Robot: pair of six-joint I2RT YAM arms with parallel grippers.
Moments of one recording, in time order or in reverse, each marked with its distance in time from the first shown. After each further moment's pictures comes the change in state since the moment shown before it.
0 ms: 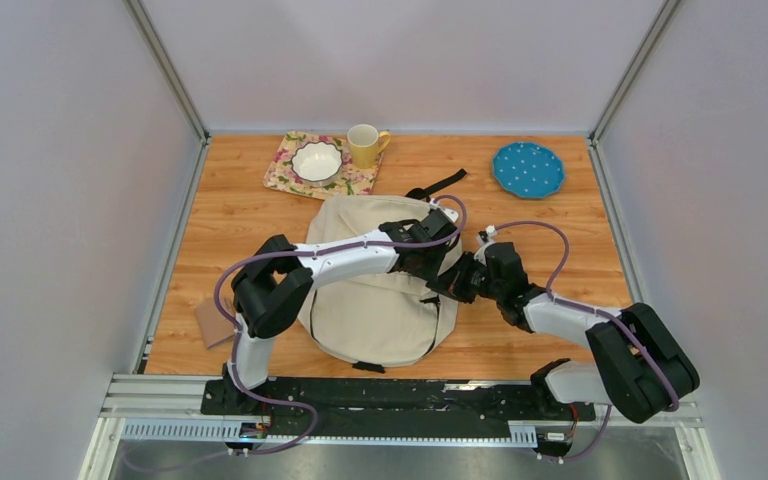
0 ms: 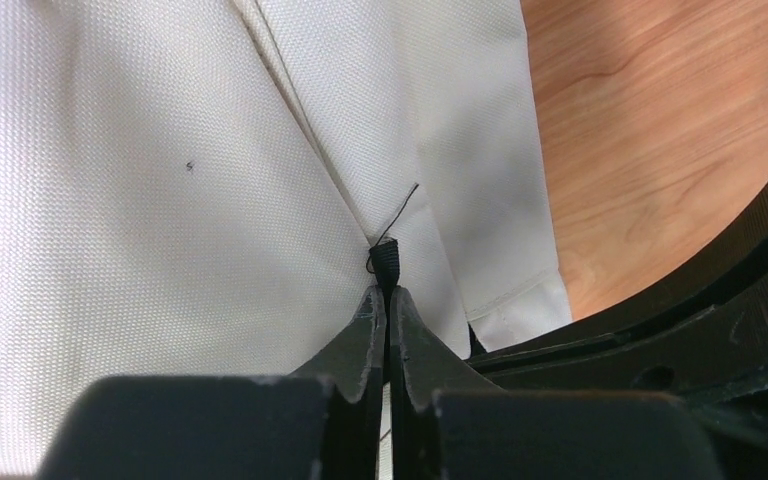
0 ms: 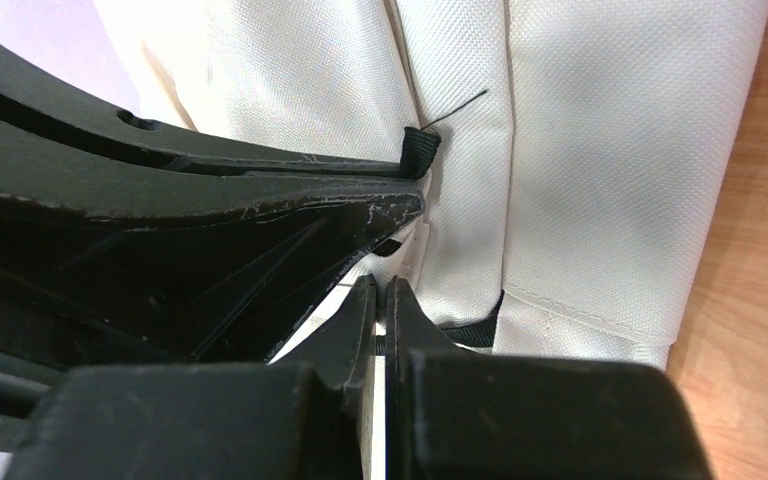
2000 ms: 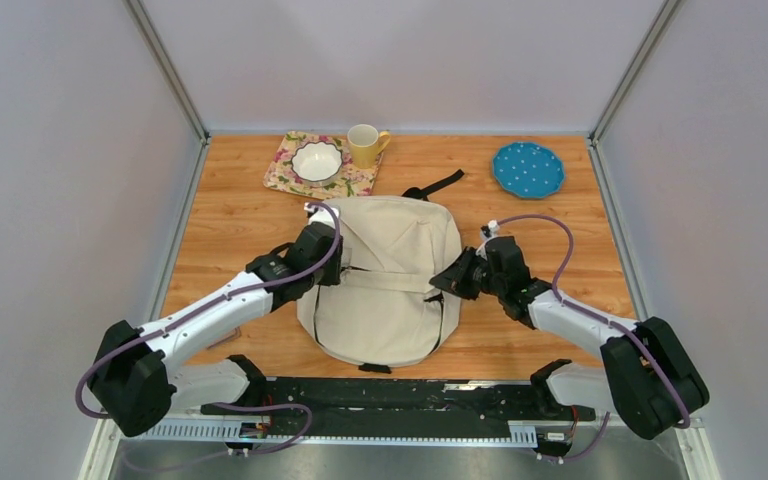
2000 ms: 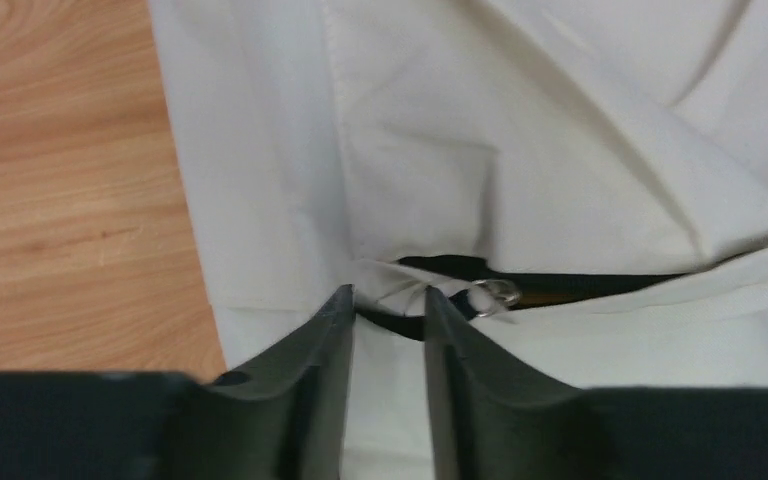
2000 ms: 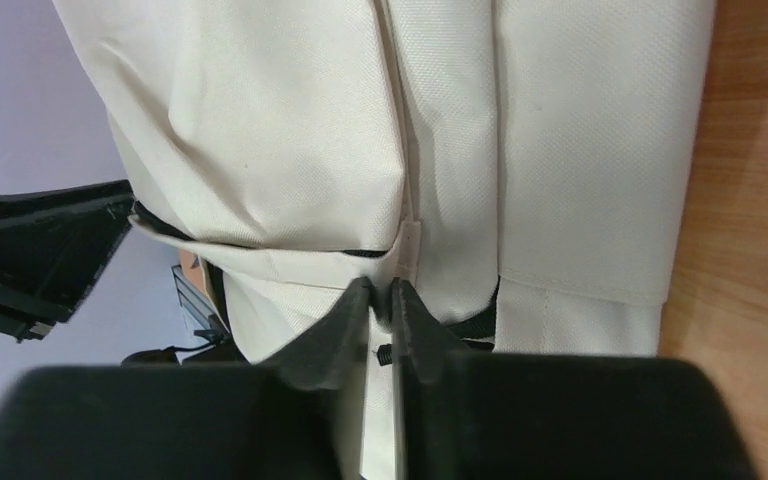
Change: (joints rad) left arm 0.252 -0.815 -0.692 0.076 -0.167 0.047; right arm -0.003 -0.082 0.066 -0.192 0.059 -0.040
